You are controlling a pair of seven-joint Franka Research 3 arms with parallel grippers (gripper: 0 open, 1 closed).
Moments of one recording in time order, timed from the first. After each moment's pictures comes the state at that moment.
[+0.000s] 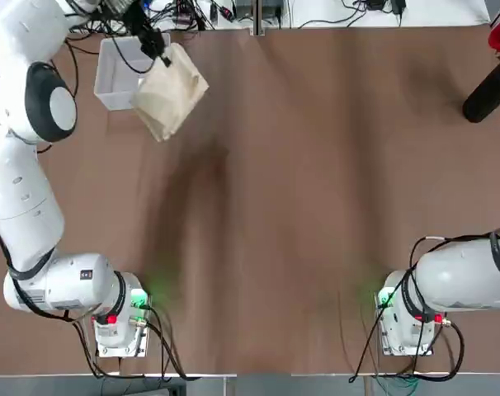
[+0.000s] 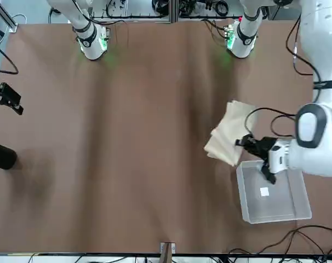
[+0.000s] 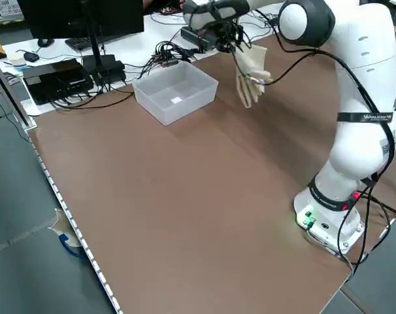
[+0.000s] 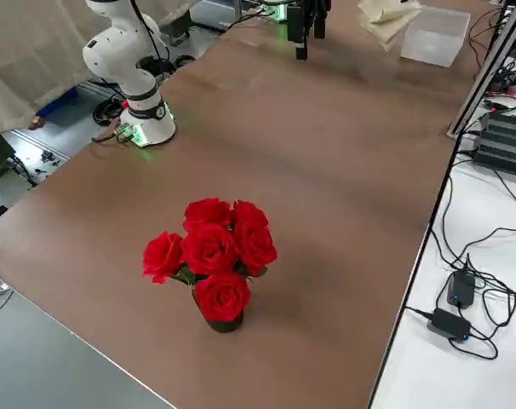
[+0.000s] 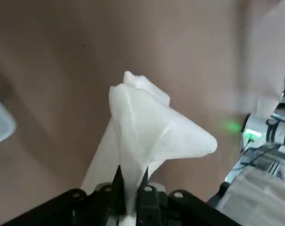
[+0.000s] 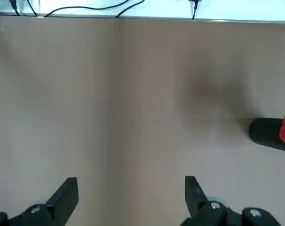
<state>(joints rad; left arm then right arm) 0.05 0.60 -0.10 -1.31 -0.53 1.50 0.50 -0.03 0.06 0.00 -1.45 -0.01 1.64 -0.05</state>
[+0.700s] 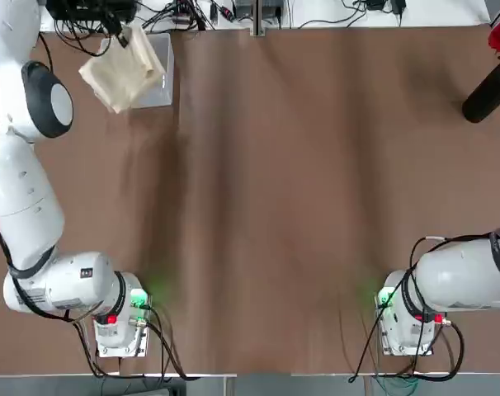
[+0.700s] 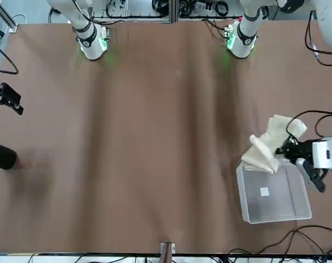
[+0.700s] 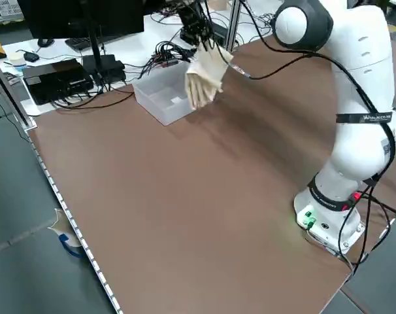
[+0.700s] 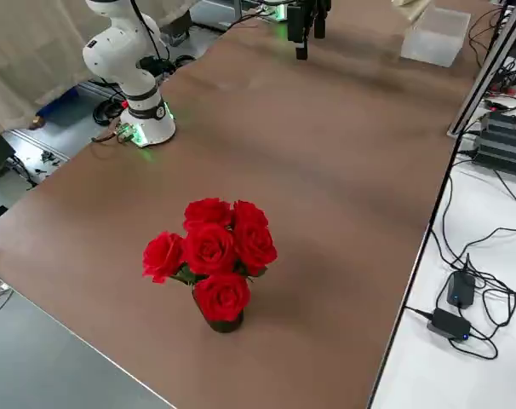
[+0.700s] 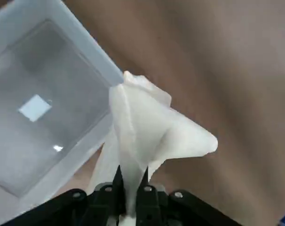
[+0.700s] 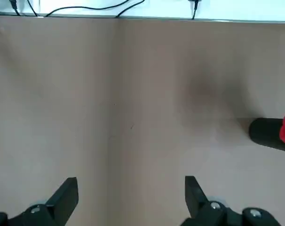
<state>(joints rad) 0.06 0.65 0.04 -1.05 -0.33 1.45 0.80 -0.03 0.06 0.00 -1.45 -0.01 1.64 -0.05</state>
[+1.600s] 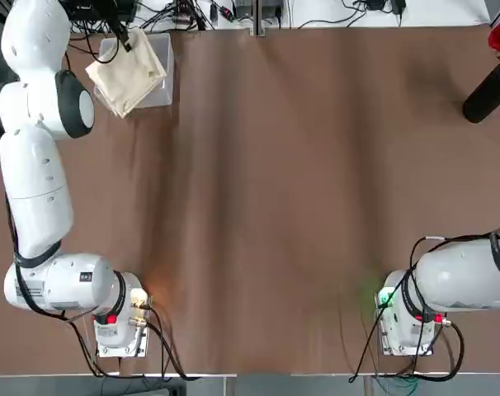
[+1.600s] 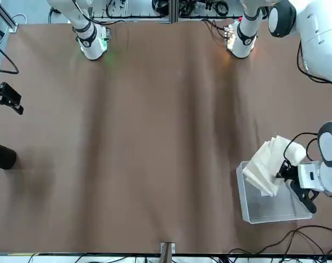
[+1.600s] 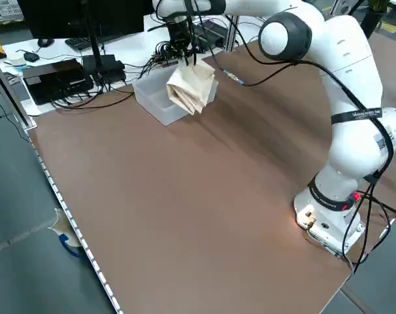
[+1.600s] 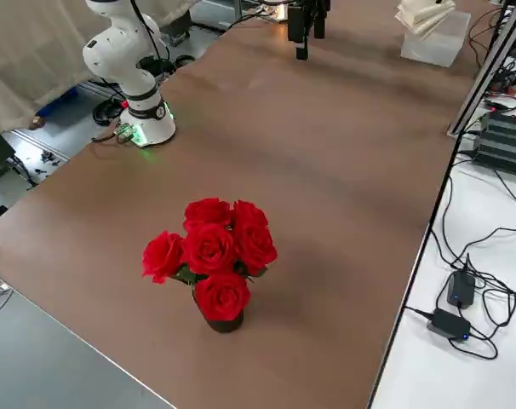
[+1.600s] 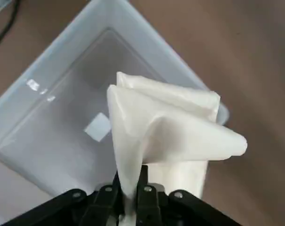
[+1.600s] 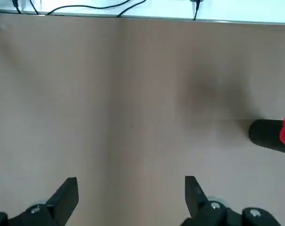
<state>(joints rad) -0.01 0.83 0.14 -0.97 -0.25 1.69 0.91 -0.03 0.06 0.00 -1.45 -0.01 1.64 -0.06</state>
